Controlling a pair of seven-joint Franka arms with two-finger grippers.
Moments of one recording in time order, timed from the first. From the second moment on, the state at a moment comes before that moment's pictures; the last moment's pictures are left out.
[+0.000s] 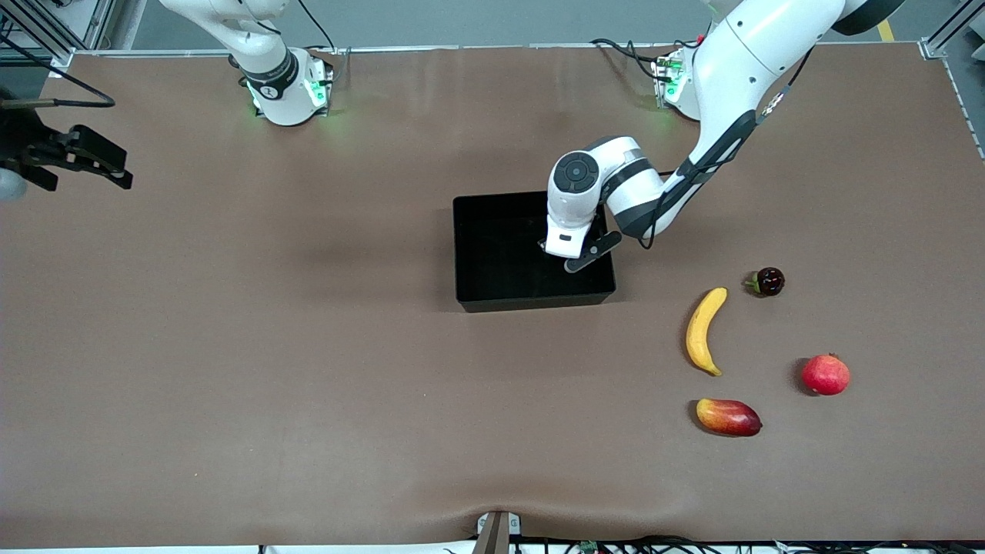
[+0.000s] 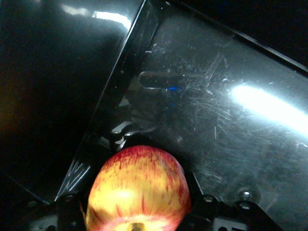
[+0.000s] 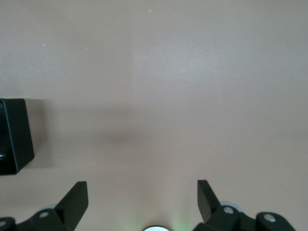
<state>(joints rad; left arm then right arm) -0.05 0.61 -0.69 -2.06 0.56 2.37 -1.66 -0.10 0.05 0.15 -1.36 -0.02 1.36 0.04</state>
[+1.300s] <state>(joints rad) -0.03 0.55 -0.77 -1.81 0.49 2.12 -1.68 -0.06 0.05 -0.05 -1.35 0.03 1.32 -0.13</state>
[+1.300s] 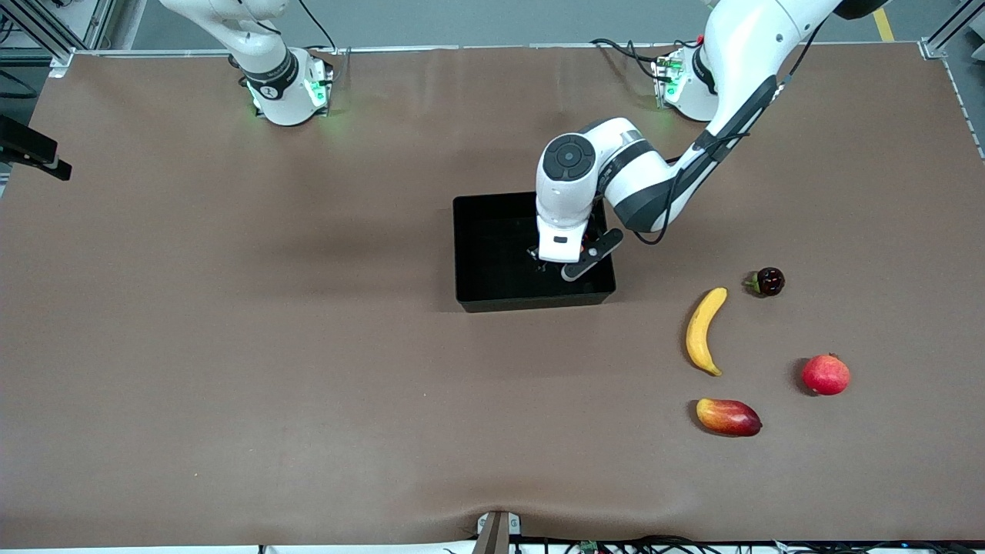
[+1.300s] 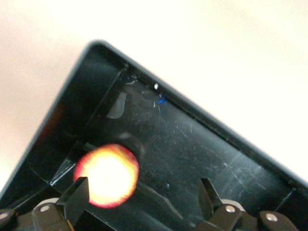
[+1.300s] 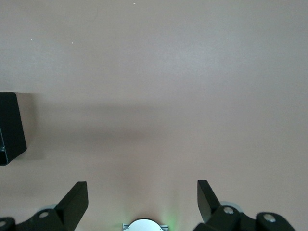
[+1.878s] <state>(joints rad) 0.16 0.53 -0.80 -1.60 0.42 1.85 -1.23 -0.05 0.05 -0.06 -1.35 0.03 1.32 -0.13</state>
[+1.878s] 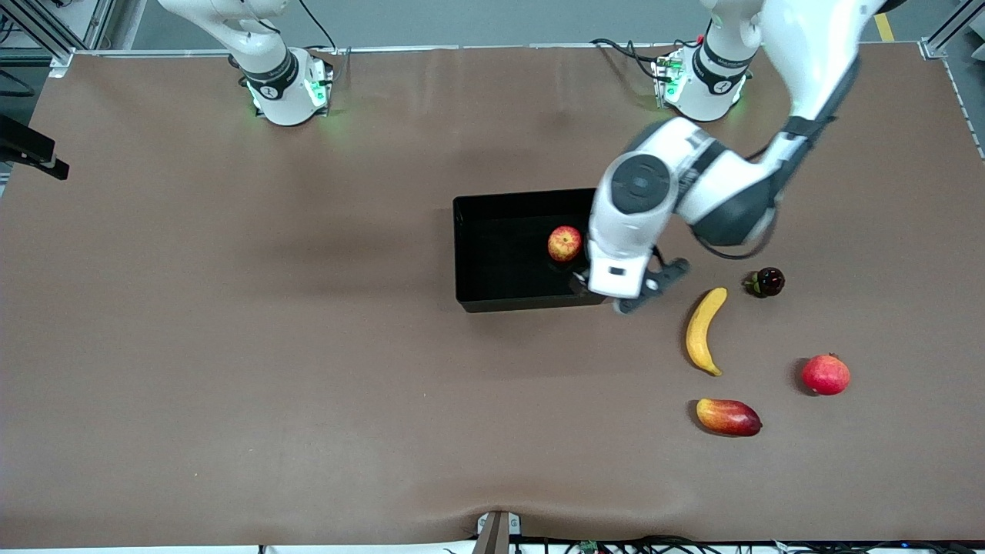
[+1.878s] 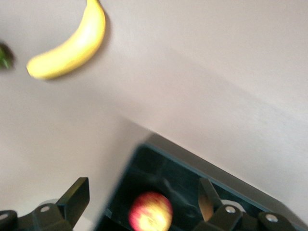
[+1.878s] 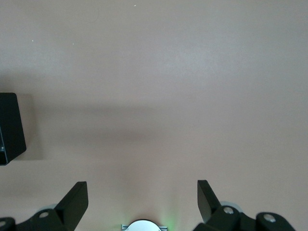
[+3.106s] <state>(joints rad) 0.46 0.74 -0.73 -1.77 0.61 2.10 -0.32 -0.05 0.05 -0.08 -1.35 0.03 1.32 -0.13</state>
